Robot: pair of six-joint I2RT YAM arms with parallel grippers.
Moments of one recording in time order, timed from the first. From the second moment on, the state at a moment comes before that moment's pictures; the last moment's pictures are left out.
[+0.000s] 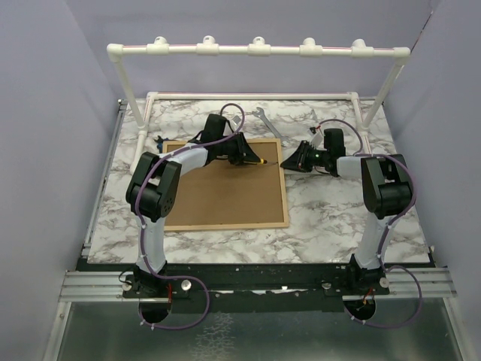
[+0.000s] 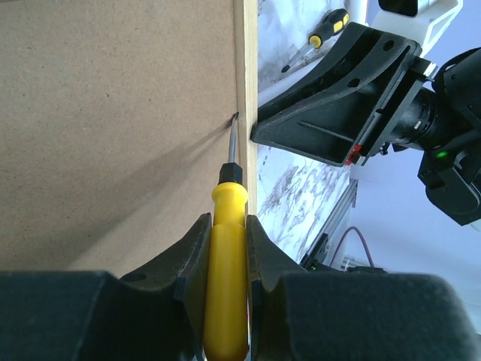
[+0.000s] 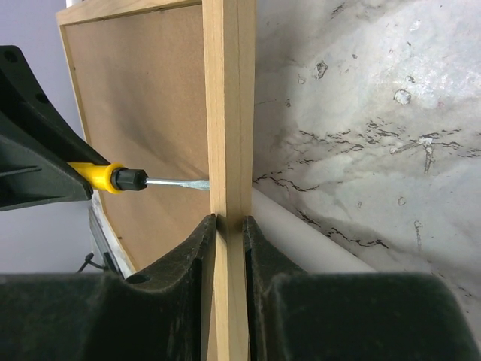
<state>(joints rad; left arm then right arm) -0.41 2.03 1.35 0.01 0.71 -0.78 0.14 1.96 1.03 0.24 -0.79 0.58</state>
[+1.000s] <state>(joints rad) -0.50 2.04 1.49 -0.13 0.52 -0.85 0.12 1.97 1.08 0.18 -0.76 0.54</state>
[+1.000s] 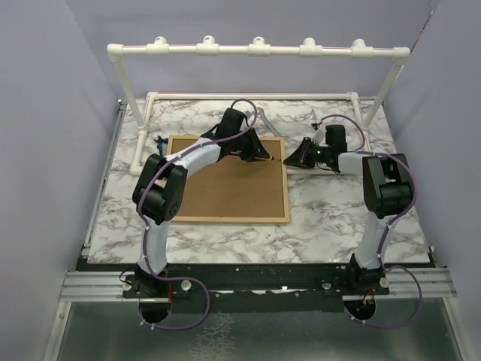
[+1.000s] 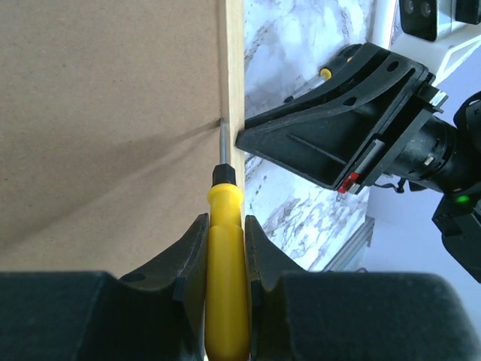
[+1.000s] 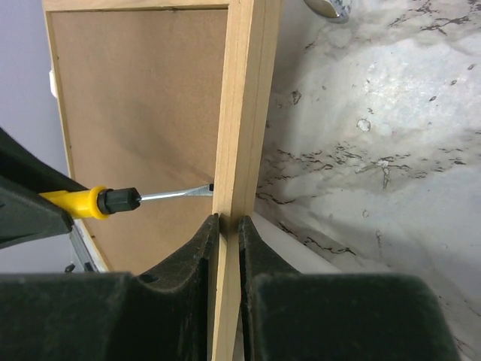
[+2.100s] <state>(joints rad) -0.81 2.31 2.26 -0.92 -0.11 -0.56 0.19 1.95 1.22 -0.12 -0.62 0.27</state>
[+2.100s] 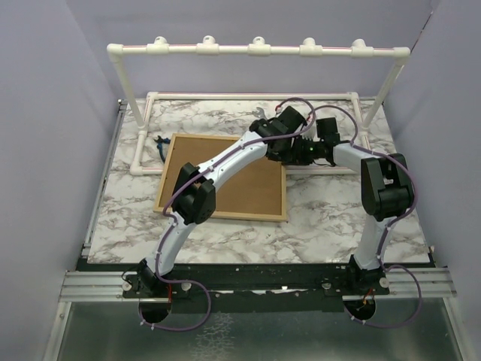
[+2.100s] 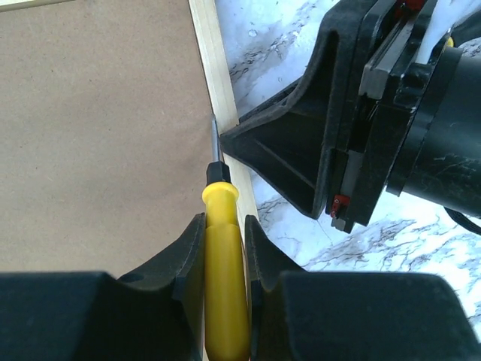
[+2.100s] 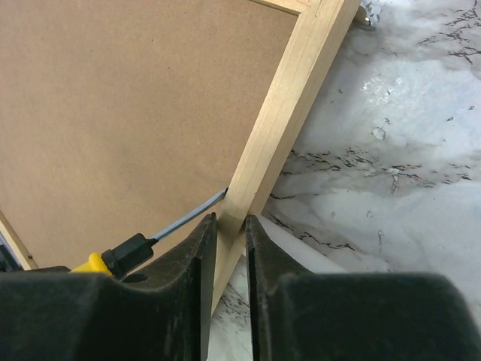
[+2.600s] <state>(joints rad) -0.83 2.06 1.93 -0.79 -0.11 -0.63 0.27 1.69 0.98 -0.08 -0.51 0.32</state>
